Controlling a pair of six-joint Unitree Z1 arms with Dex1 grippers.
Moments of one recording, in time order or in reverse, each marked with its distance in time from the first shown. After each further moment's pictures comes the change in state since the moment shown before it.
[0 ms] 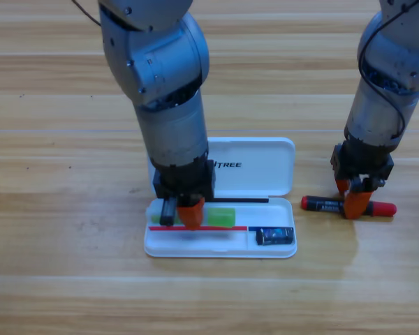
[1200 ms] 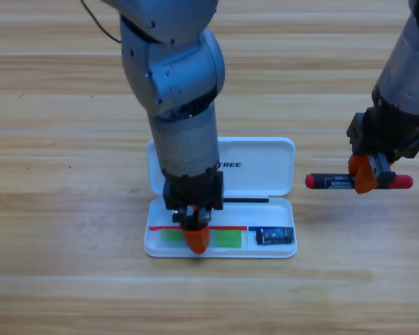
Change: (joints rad) arm 0 -0.021 0.042 -0.035 0.024 -0.014 -0.039; arm 1 0.081 -0.245 0.021 0.111 0.022 0.070
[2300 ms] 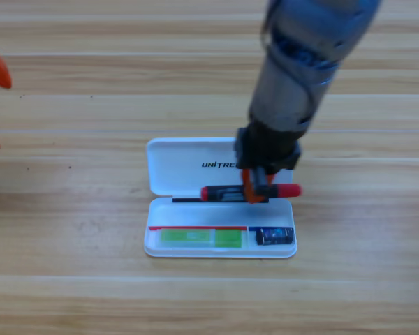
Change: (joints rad) arm 0 0.629 -0.588 0.213 0.170 -0.205 0.405; arm 1 0.195 0.267 -0.388 0.072 0.011 0.108
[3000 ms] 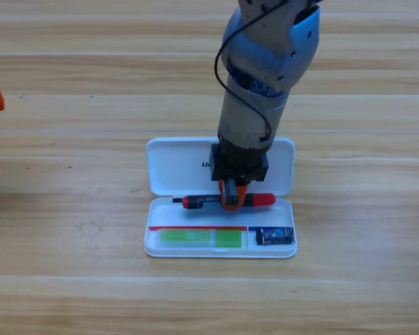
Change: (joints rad) arm 0 0.029 -0.003 0.074 -0.022 -0.015 0.001; arm 1 0.001 0.166 -0.140 0.000 -0.010 0.018
